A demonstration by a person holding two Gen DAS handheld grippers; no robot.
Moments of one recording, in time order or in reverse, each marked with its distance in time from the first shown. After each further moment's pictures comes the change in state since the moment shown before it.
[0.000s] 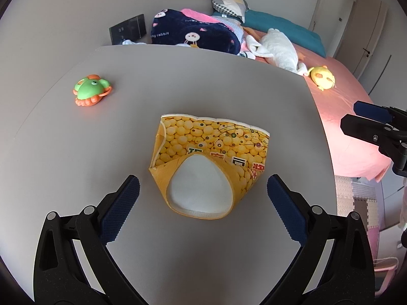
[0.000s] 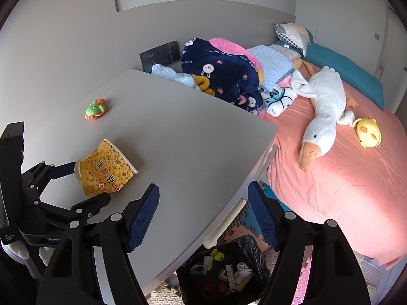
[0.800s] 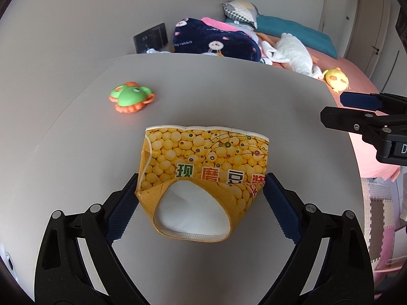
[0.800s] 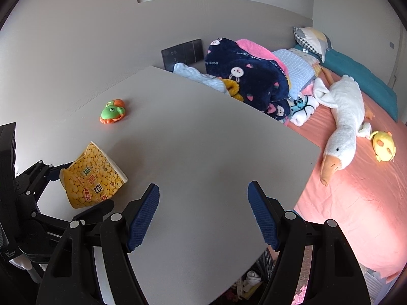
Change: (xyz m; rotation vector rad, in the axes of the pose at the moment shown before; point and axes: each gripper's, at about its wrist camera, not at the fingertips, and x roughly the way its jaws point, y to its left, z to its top) left arm -0.021 0.046 -0.004 0.009 -0.050 0.120; right arm 0.032 0.055 0.027 -0.059 0.003 0.071
